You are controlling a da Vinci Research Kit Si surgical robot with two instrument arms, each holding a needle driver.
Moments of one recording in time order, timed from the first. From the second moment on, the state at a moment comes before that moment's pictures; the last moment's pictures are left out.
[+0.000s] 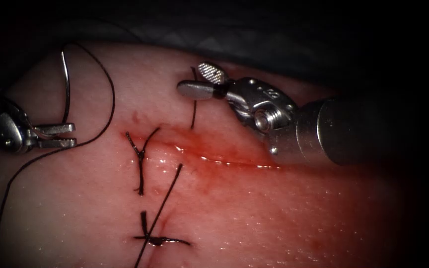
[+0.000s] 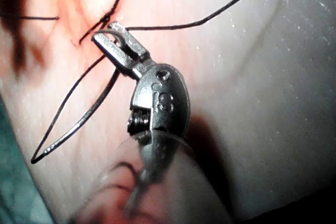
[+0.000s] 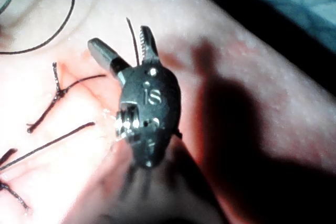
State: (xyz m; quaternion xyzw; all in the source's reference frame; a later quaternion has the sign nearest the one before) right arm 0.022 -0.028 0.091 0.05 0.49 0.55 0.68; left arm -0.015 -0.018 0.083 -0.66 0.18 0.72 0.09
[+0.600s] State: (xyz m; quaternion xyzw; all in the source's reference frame) right arm 0.022 -0.030 0.088 0.07 0.48 0.53 0.70; left arm -0.016 -0.017 0.084 -0.66 0.15 0.72 0.16
